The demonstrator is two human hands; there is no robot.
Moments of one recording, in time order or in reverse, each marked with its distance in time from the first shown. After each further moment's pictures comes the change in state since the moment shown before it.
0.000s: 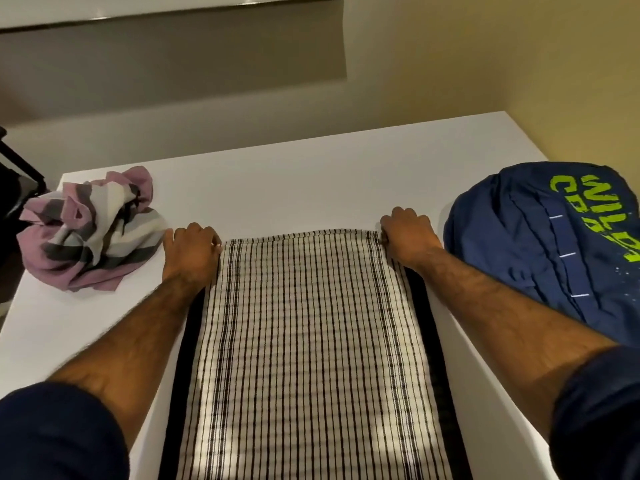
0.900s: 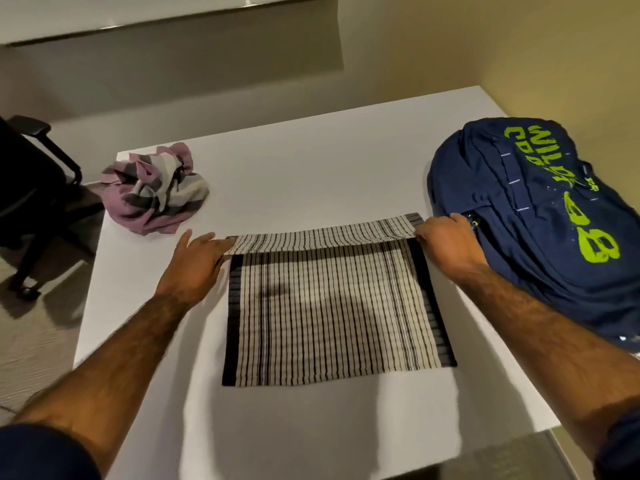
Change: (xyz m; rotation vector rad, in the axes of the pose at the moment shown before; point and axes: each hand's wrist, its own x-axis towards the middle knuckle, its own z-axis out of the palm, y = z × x) left_hand -0.190 -0.067 -0.063 -0.088 0.003 0.366; right_hand -0.211 -0.010 -0.016 -0.108 0.172 0.044
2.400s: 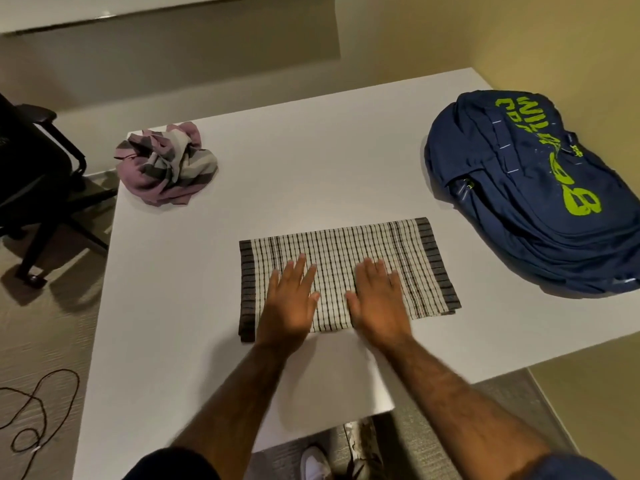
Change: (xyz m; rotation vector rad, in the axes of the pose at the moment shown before) left_hand -0.136 0.153 0.080 -0.212 0.126 0.141; right_hand -0.162 -0.199 0.032 0.435 -0.052 0.139
